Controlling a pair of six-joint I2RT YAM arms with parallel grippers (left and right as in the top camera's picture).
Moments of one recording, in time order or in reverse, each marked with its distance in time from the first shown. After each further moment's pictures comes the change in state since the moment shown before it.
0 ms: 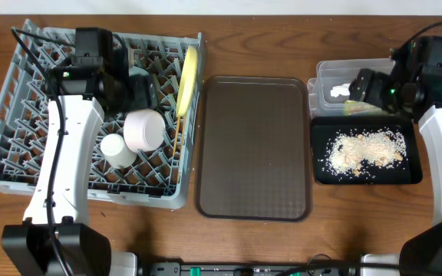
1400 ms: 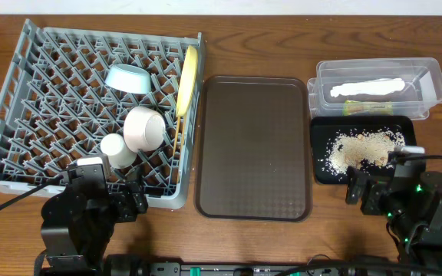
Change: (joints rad) left arm 0.000 -1.160 -0.679 0.156 -0.078 0.050; right arm 0.051 -1.010 -0.603 -0.116 0.065 -0.136
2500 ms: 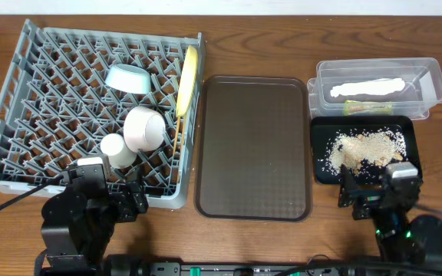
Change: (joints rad) left arm 0.000 0.000 -0.003 -0.001 0.000 0.000; right arm 0.043 -0.406 -0.349 0.433 -0.063 -0.098
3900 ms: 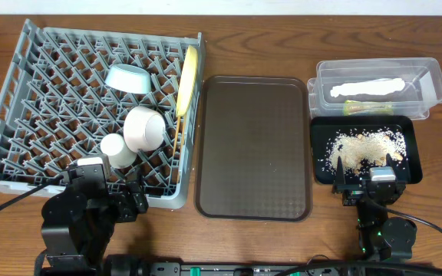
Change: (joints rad) left arm 0.000 0.000 0.000 0.000 0.000 0.000; right arm 0.019 -0.151 -0.454 0.463 0.151 -0.094
